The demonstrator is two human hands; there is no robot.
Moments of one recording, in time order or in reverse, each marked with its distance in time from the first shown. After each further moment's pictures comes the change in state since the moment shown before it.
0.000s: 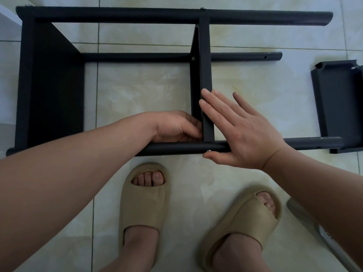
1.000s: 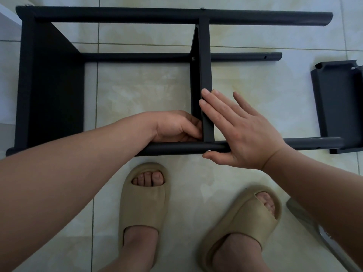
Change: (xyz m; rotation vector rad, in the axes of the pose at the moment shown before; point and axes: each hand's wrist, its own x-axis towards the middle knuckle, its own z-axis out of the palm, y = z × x) left_hand -0.003 0.003 0.002 -0.018 -0.038 0.013; right_hand 0.000 0.000 0.001 -0.003 0.006 -0.002
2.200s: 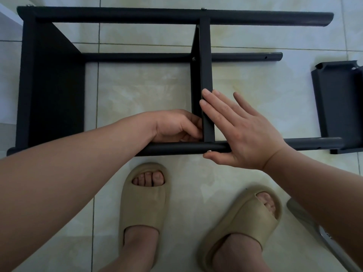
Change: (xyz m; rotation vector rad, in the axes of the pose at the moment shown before) left_hand 0.002 -0.002 -0.002 0.001 0.012 0.030; right_hand 0.000 0.000 0.000 0.006 0.003 -0.003
